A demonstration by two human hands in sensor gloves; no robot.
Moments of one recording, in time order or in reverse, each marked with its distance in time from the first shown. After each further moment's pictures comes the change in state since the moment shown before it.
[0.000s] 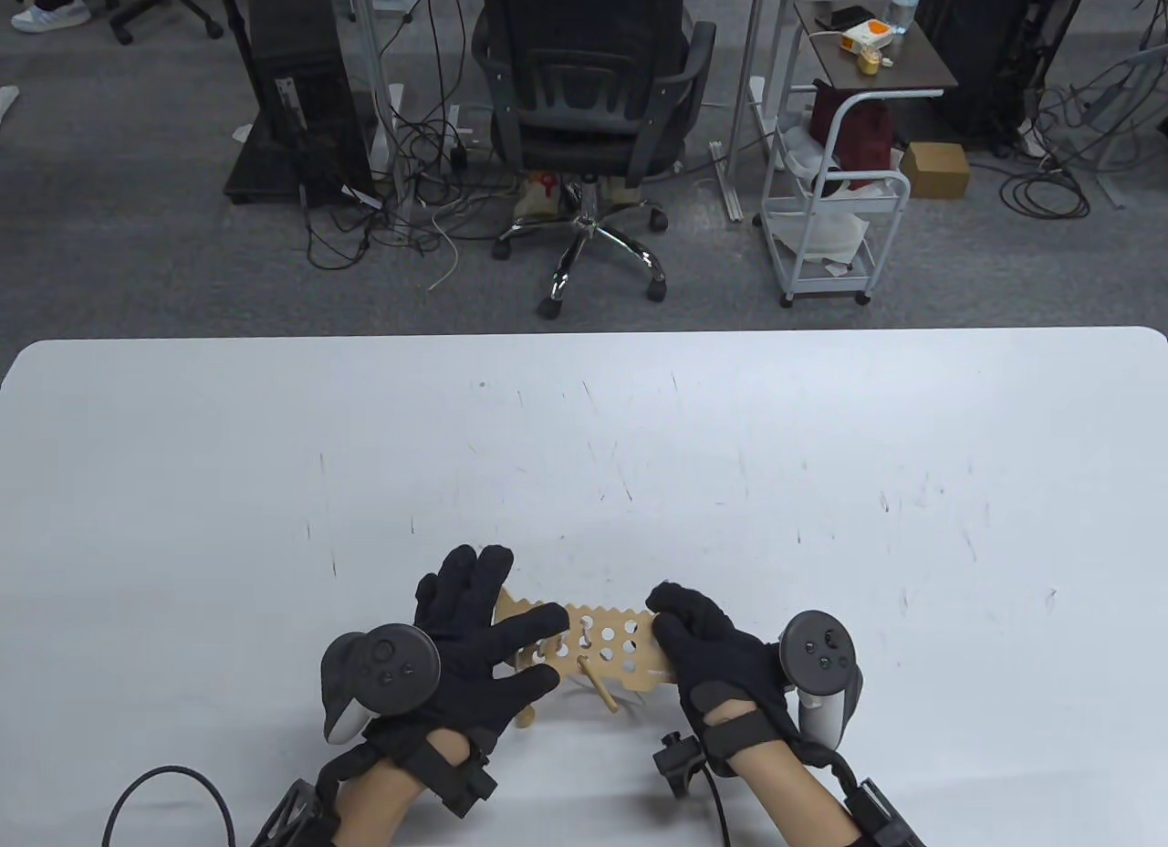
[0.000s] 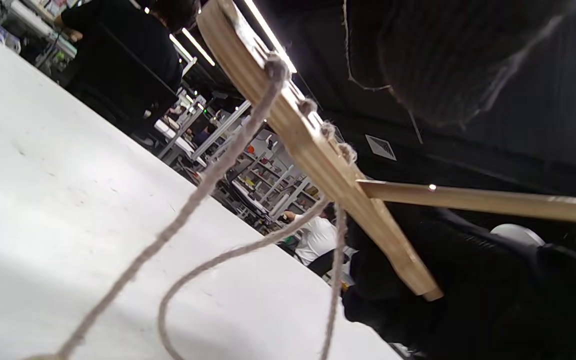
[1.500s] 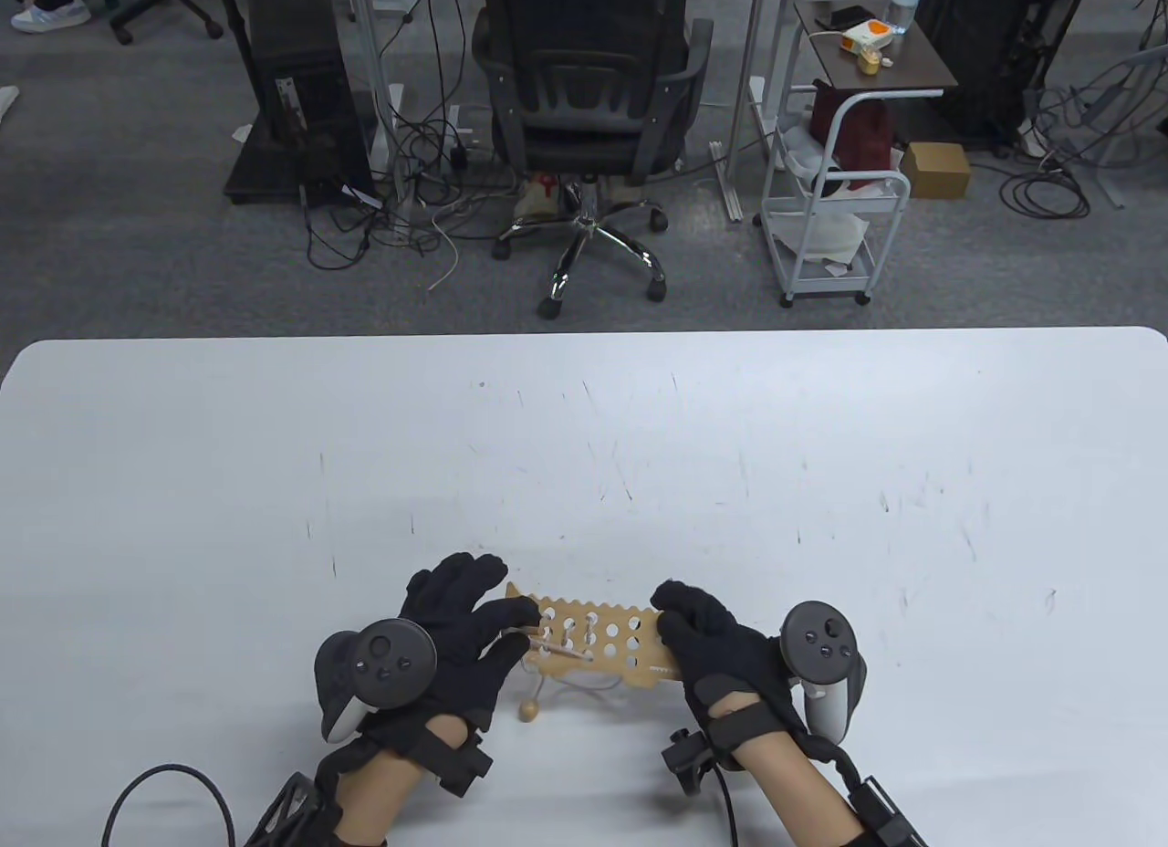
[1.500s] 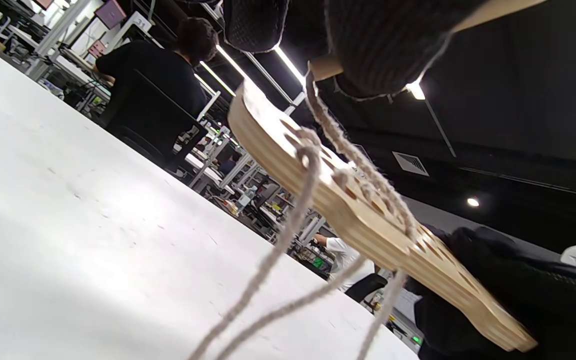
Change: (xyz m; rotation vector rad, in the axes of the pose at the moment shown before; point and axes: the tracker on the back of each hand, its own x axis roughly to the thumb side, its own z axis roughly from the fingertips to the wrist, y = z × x) left_hand -0.021 0.007 -0.003 0.090 0.094 -0.032; right_hand -0.009 -0.007 -0.008 0.019 0.035 0.038
